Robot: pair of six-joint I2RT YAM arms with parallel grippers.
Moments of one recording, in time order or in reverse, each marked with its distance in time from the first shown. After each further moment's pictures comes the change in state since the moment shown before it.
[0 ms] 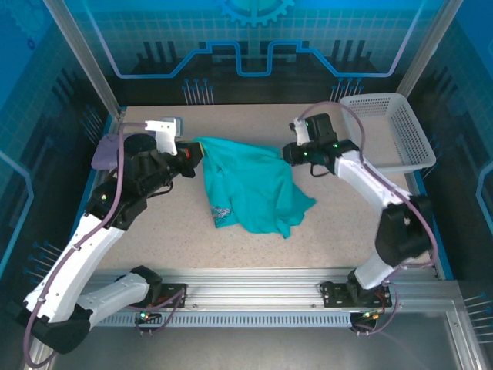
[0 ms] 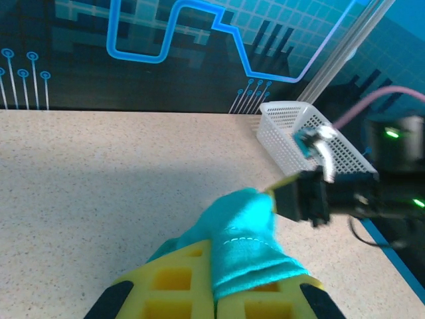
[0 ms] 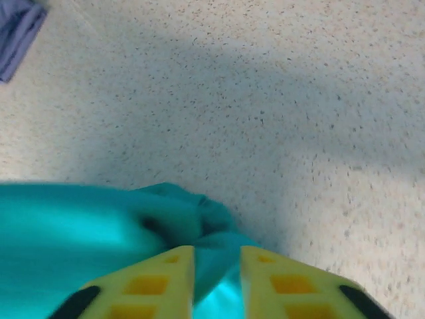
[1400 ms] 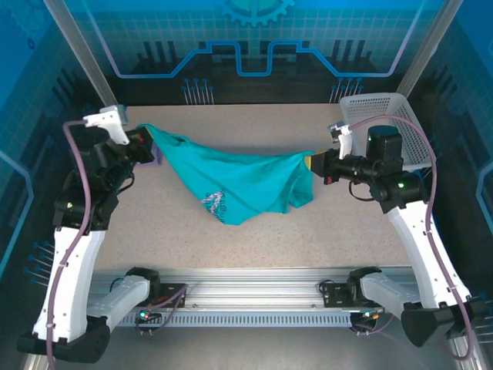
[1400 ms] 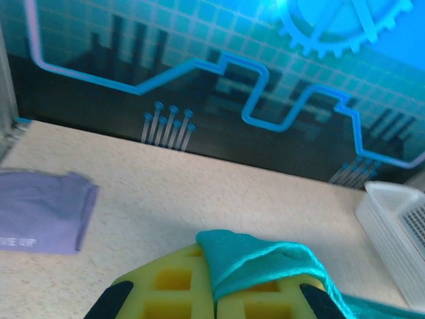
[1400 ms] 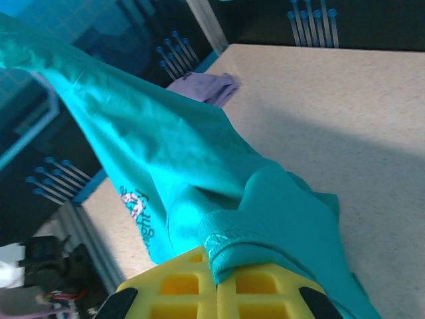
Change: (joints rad) left arm 0.360 -0.055 0.133 -0.151 -0.076 0.025; right arm -0.167 -0.593 -0.131 -0.175 -0.521 -0.010
